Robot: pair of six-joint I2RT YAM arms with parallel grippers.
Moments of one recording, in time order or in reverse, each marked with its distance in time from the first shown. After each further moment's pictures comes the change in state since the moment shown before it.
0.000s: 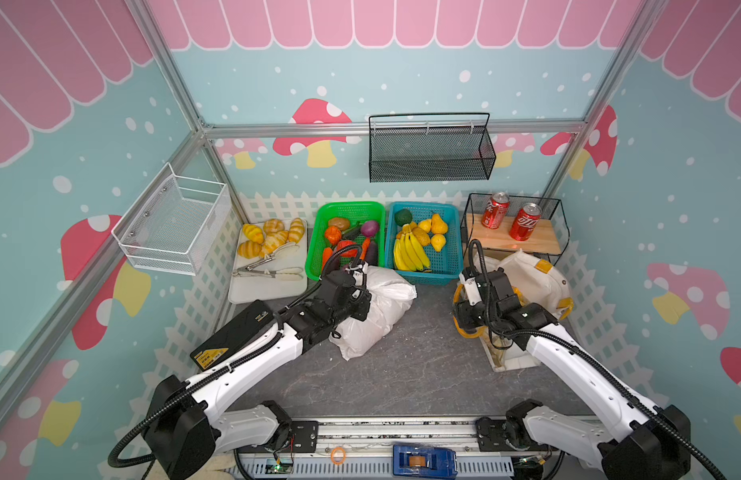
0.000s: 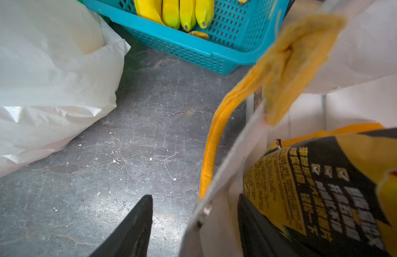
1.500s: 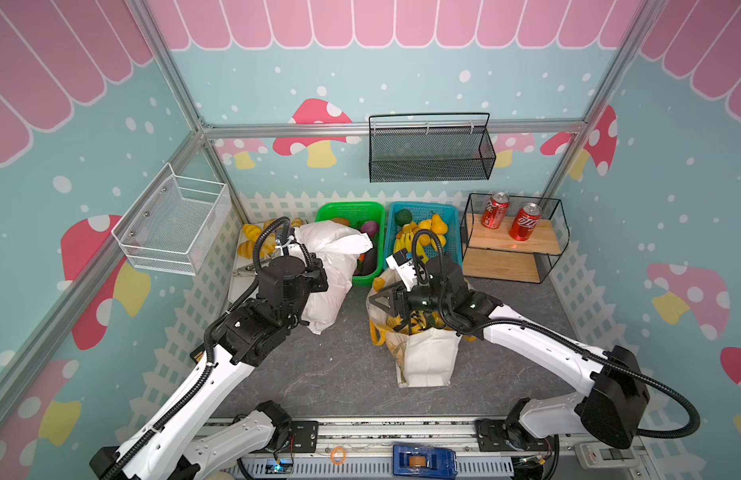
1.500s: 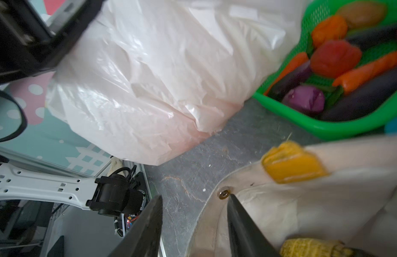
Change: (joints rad) left arm 0.064 -0.250 0.288 -0.252 -0.377 -0.151; right arm 0.335 0.256 0.217 0.564 -0.503 0.250
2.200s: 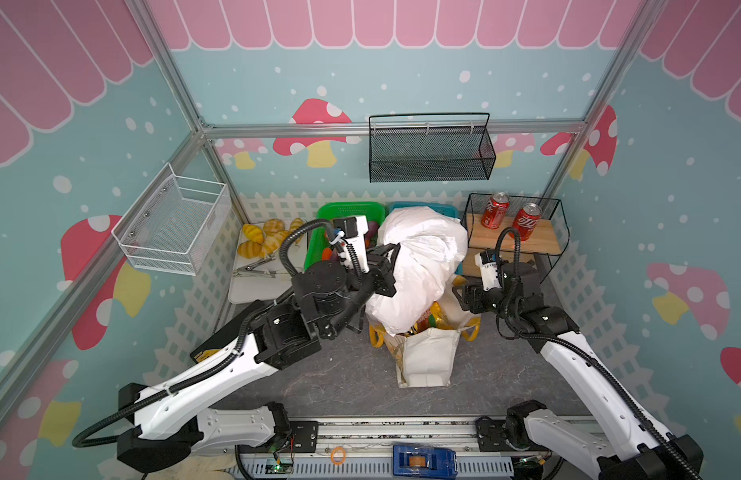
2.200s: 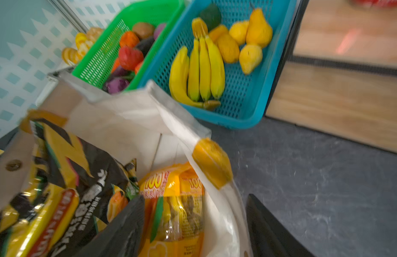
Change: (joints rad) left arm -0.484 0.241 0.196 0.362 0.045 -0.112; right arm -0.477 -0.343 -0.235 -0.401 0.289 -0.217
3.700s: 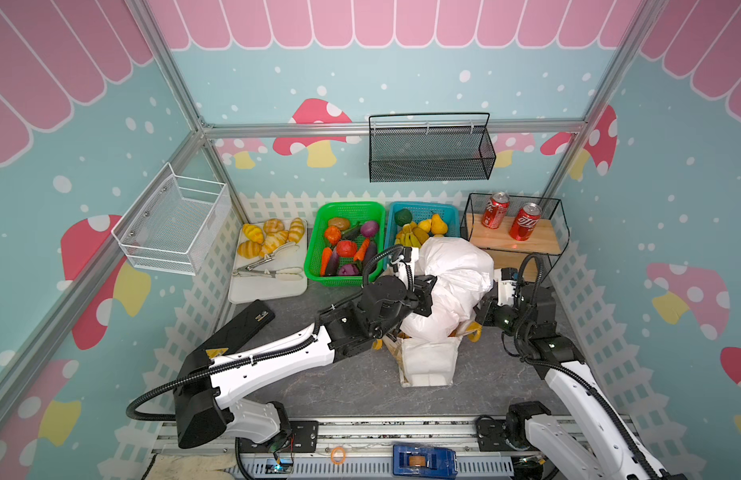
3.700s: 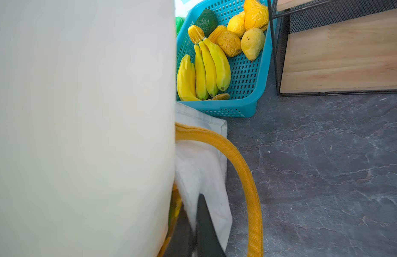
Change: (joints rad) left arm 0.043 0.187 -0.174 0.105 0.208 -0.063; right arm -0.160 -0.188 -0.248 0.236 -0.217 0.252
